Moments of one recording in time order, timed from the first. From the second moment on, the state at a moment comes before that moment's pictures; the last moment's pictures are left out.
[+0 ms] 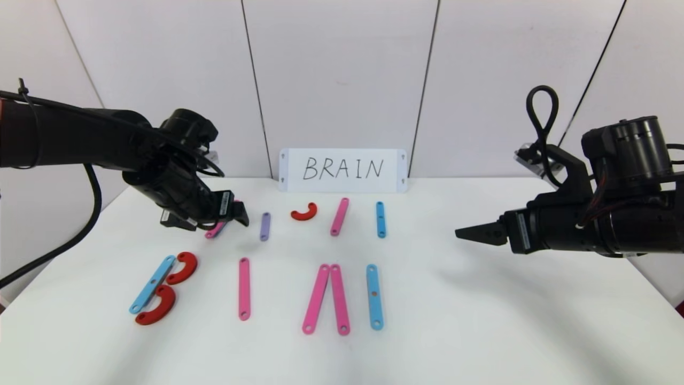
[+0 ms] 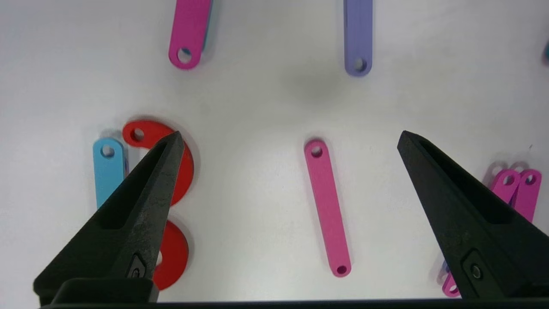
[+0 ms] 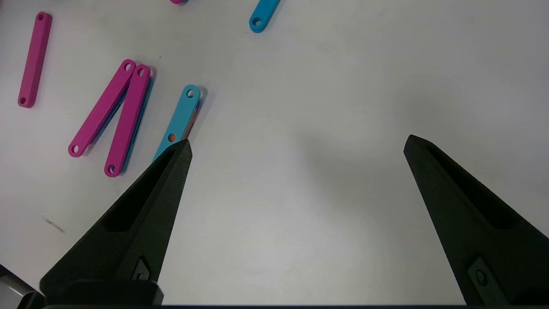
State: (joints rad) left arm -0.20 1.96 -1.58 0.61 0.04 -0.26; right arm 0.26 1.60 -0.96 0.03 0.26 0.05
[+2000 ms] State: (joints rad) left arm -0.39 1.98 -1.23 0.45 0.15 -0.51; right arm 0.25 1.60 -0.95 0.03 0.27 0.05
